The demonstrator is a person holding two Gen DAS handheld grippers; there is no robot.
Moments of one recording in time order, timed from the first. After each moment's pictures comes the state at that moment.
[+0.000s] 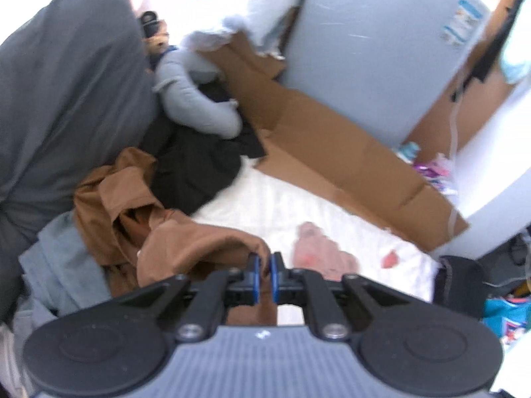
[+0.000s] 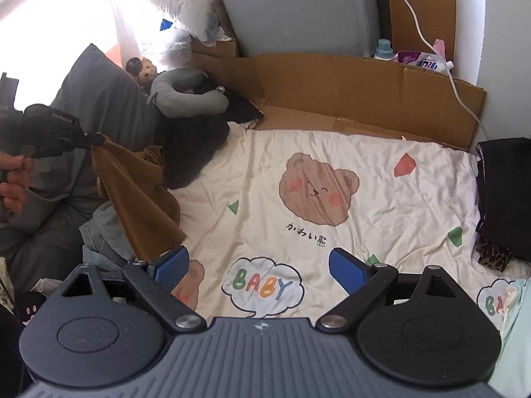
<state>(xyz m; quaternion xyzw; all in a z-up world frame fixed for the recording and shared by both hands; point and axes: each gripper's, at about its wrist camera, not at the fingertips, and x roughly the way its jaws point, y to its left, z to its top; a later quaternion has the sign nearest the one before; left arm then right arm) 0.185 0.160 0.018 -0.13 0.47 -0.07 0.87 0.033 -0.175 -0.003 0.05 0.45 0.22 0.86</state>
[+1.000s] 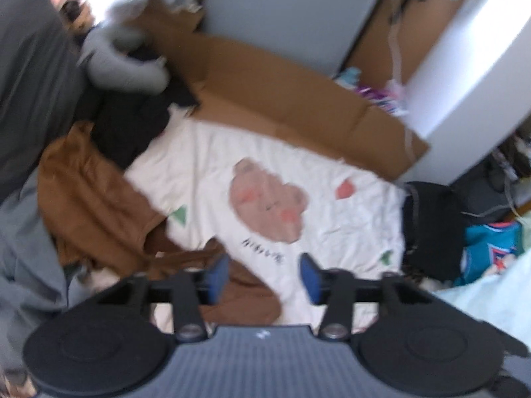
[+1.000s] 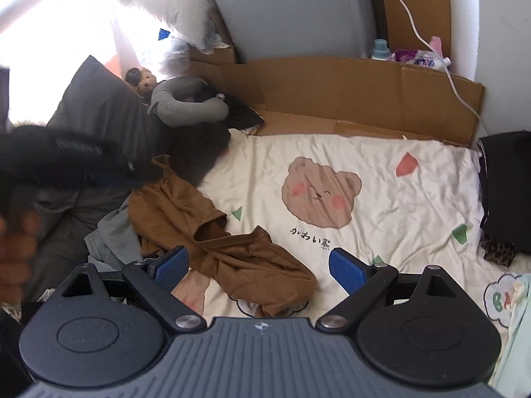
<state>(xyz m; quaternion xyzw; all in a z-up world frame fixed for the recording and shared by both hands) 0.134 0.059 -0.024 -0.09 0.53 -0.10 0.84 0.036 -0.184 -0.009 0.08 0.45 0.21 0.86</state>
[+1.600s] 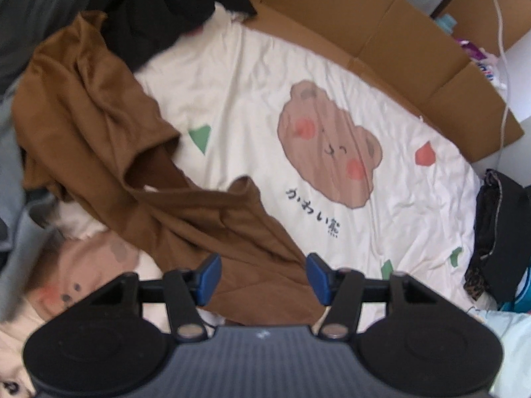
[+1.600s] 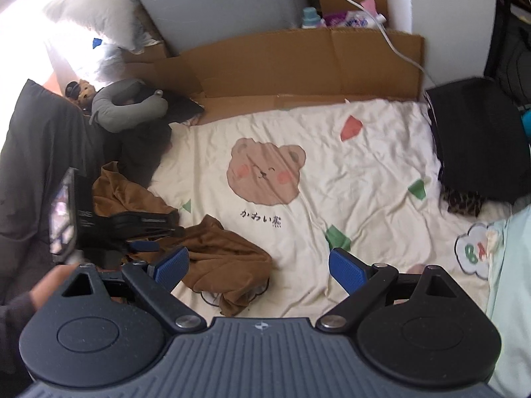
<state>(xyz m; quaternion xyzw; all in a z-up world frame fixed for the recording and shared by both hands) 0.181 0.036 -0.199 -0.12 0.61 -0.01 0.78 0.050 -0.237 -0.036 0.12 0.50 0.12 0.85</state>
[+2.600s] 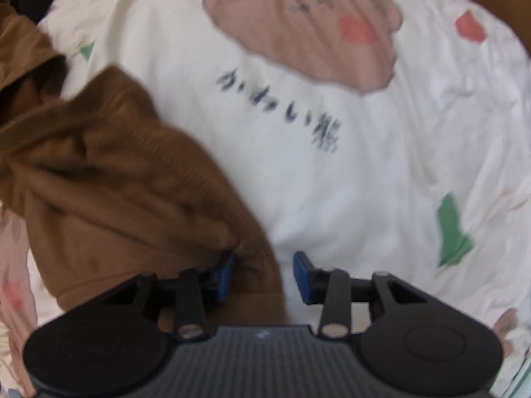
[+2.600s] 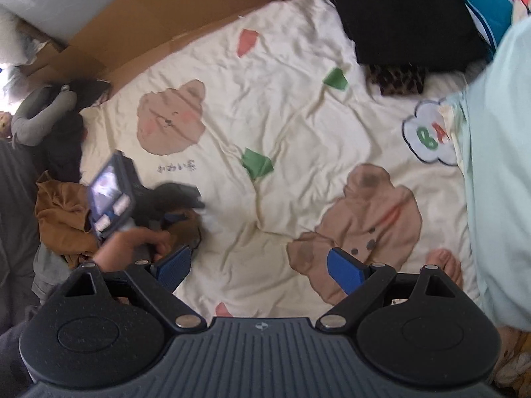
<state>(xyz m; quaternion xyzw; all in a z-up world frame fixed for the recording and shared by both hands) 0.183 -0.081 -0.357 0.00 0.70 0.01 0.72 0.049 -0.323 -0.128 0.21 0.61 0.01 0.77</state>
